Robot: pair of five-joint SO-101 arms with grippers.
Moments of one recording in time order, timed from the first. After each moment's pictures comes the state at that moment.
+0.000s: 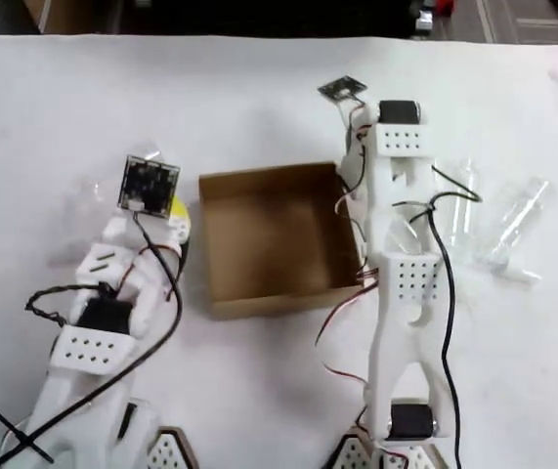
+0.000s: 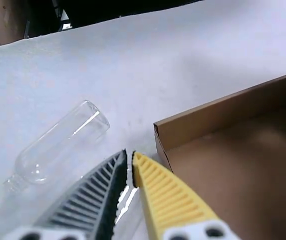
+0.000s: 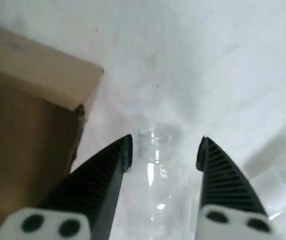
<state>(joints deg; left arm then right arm) 1.7 -51.3 71.8 19.6 -4.7 -4.7 60.1 -64.9 96.3 32.0</state>
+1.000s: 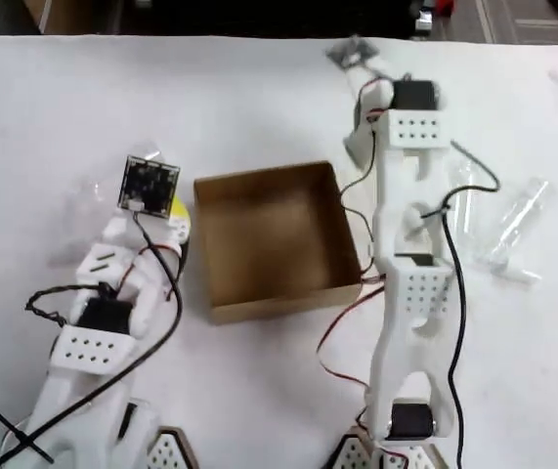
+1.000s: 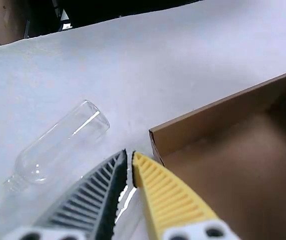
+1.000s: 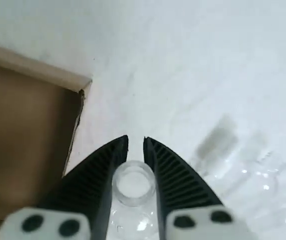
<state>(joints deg) 1.7 -51.3 71.8 19.6 -4.7 -4.1 47.1 -64.7 96.9 32.2</state>
